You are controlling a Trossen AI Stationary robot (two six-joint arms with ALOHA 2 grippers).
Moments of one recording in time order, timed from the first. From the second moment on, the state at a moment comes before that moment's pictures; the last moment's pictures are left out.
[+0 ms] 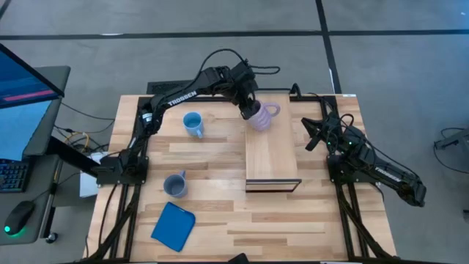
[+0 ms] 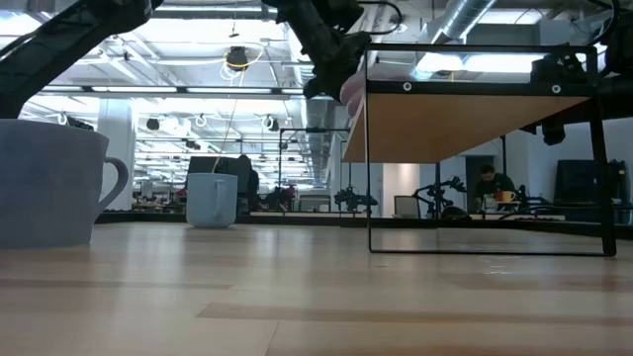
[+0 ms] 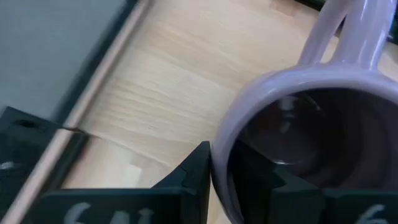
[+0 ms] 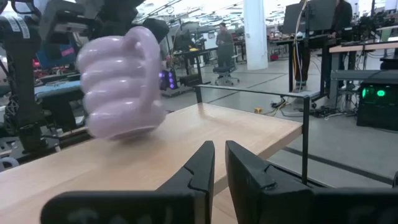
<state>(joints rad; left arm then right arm) 0.41 2.19 2.35 -1.10 0.10 -0.05 -0.57 0.01 0.01 0.03 0.05 0.09</state>
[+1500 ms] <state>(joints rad) 0.40 2.15 2.36 -1.08 0.09 0.01 -0.57 0.01 0.01 0.02 0.05 0.09</state>
